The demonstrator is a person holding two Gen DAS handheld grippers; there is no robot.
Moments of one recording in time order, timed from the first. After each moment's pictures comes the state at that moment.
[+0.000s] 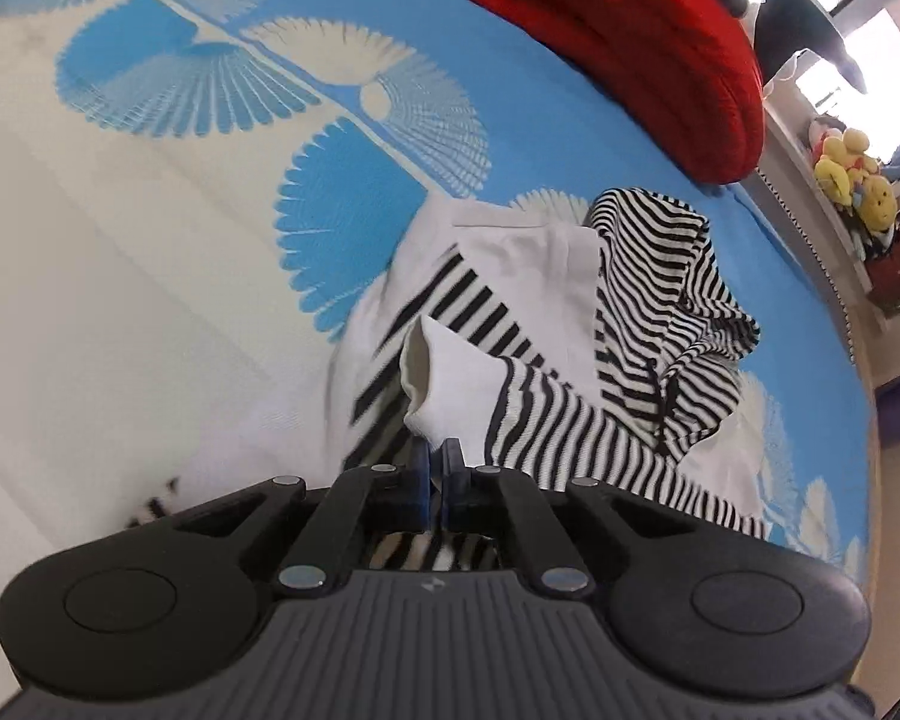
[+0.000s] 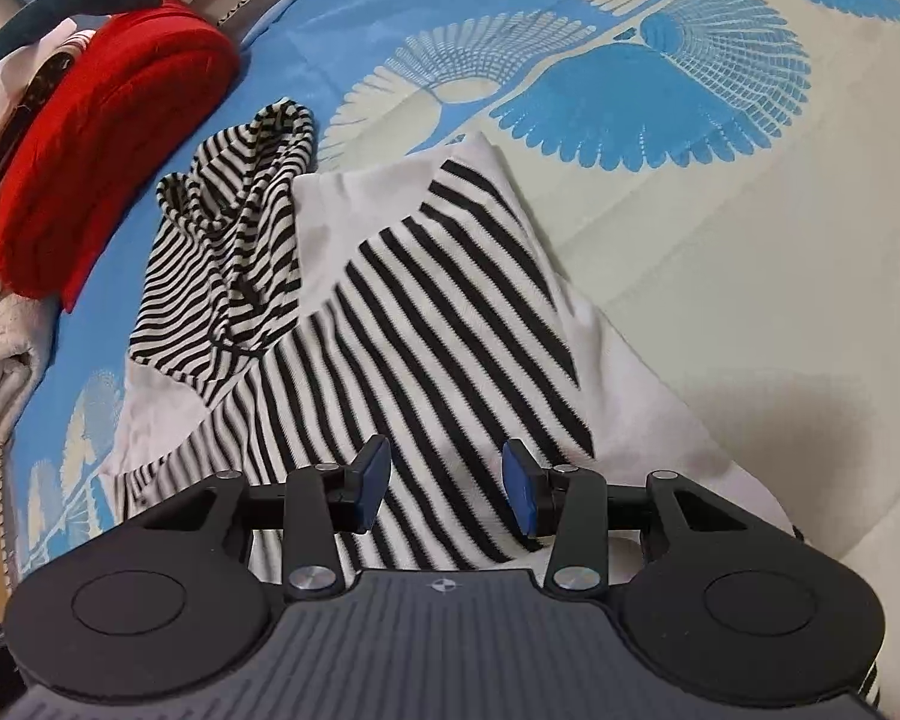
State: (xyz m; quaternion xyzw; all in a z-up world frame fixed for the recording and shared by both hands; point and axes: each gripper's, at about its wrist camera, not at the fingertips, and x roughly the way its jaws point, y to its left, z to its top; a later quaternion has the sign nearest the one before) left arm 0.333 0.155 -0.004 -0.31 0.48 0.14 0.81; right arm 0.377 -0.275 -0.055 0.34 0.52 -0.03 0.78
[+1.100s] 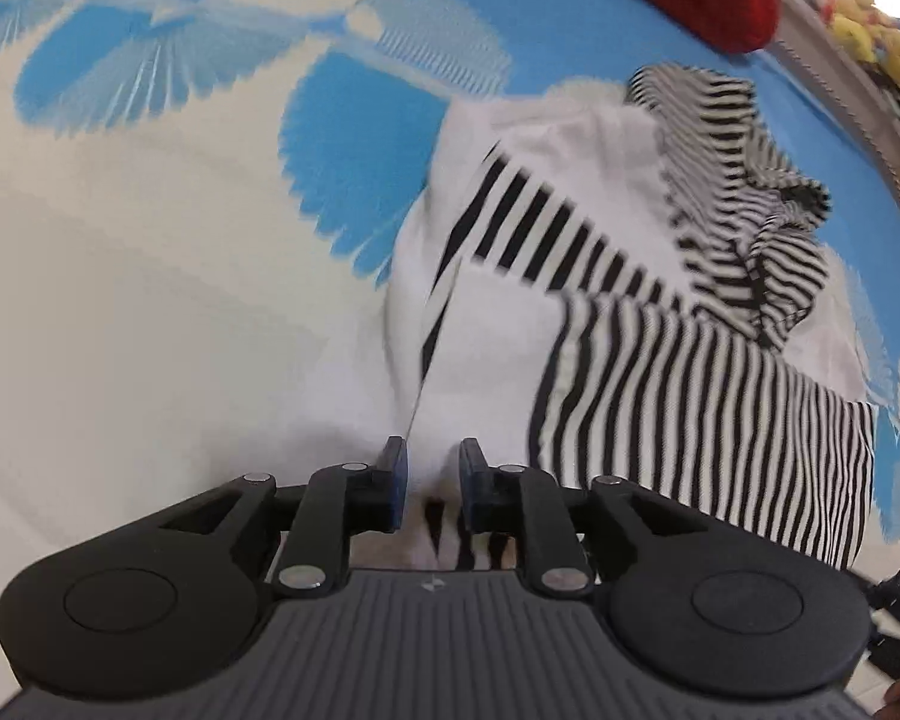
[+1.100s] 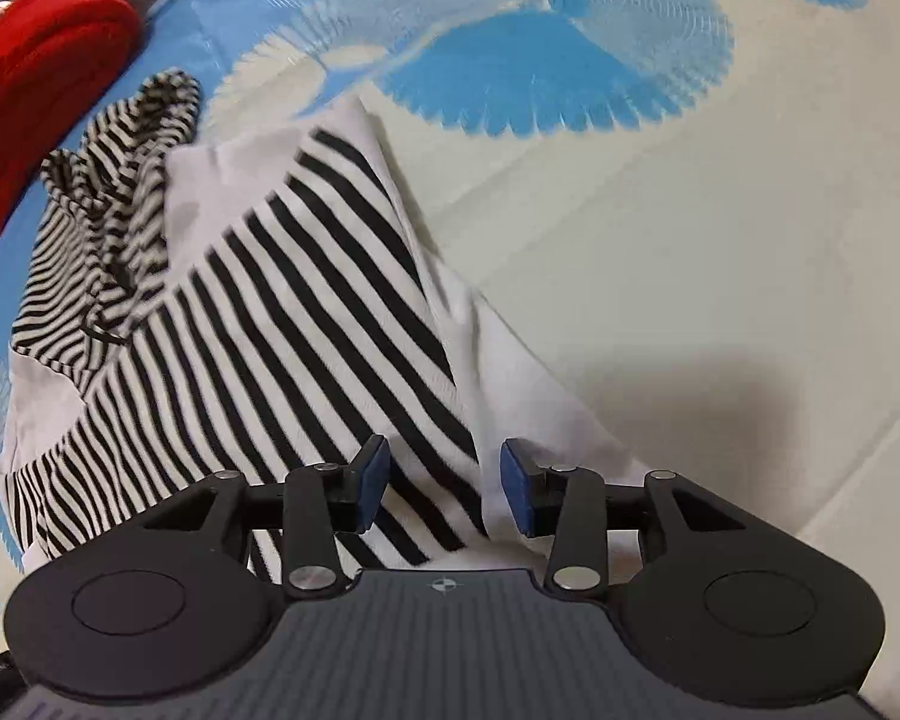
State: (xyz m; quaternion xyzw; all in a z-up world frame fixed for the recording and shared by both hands) left arm 0.354 0.149 -0.041 -0.19 0.55 0.11 0.81; right arm 0.380 -0.285 -0.080 0.28 0.56 -0.10 0.77
